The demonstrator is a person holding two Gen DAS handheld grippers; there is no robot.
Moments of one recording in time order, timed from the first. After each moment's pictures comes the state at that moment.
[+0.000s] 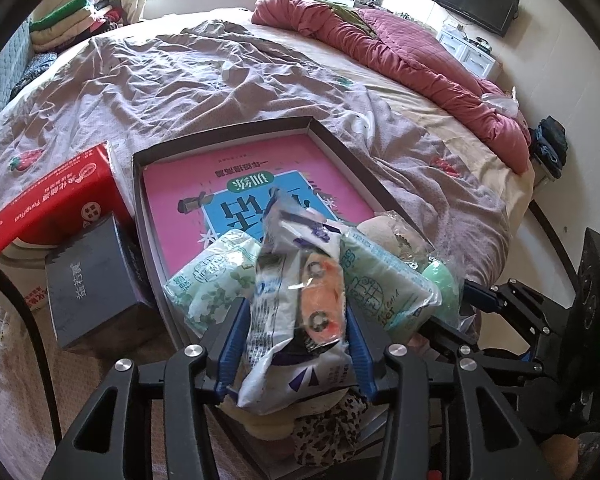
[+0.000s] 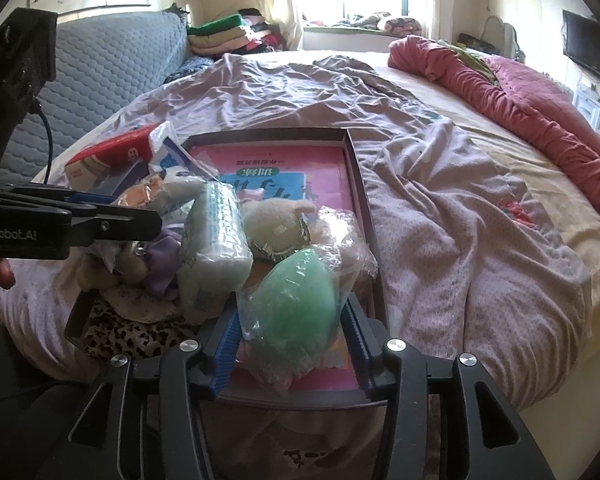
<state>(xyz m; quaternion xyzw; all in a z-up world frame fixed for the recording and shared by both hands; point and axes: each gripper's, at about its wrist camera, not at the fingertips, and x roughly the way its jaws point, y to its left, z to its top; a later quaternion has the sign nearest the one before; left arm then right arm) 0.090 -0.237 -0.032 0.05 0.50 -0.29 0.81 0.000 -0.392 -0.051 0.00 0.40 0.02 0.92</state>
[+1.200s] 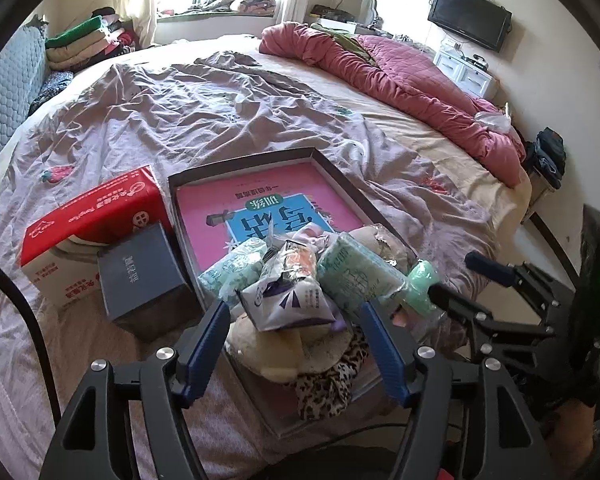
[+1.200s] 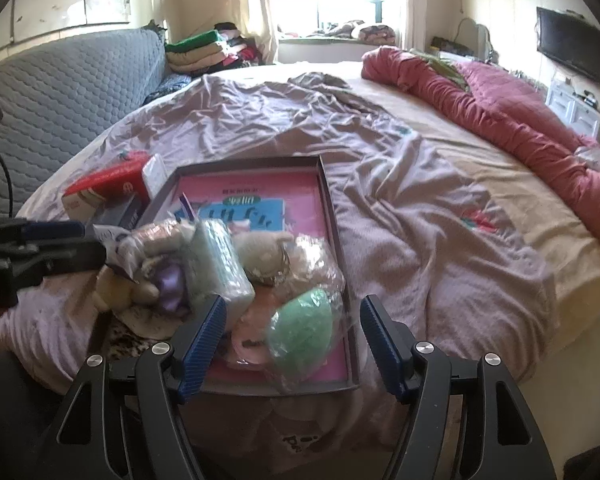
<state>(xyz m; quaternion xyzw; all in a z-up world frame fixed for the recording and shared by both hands) 0.053 -0.207 0.010 0.05 0.45 -0.28 0.84 -0.020 -0.391 -0.003 0.02 0.38 -0.03 0.93</state>
